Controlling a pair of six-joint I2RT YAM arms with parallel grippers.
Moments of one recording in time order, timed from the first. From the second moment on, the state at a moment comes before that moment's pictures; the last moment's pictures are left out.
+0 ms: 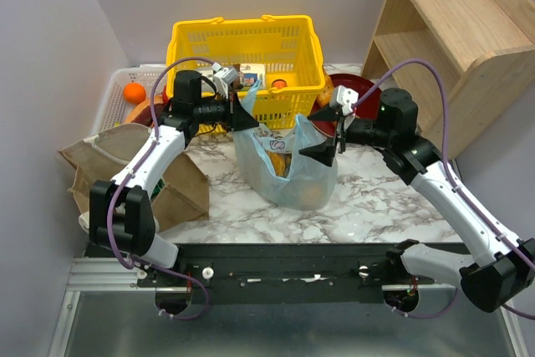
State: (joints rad) left arm -0.22 1.49 1.17 -0.14 0.95 -0.24; right arm 0.47 1.12 1.09 -0.18 -0.81 -0.31
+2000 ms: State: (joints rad) left arm -0.45 1.52 1.34 -0.64 1.02 0.12; right arm 0.54 1.43 1.29 -0.48 -0.81 -0.35
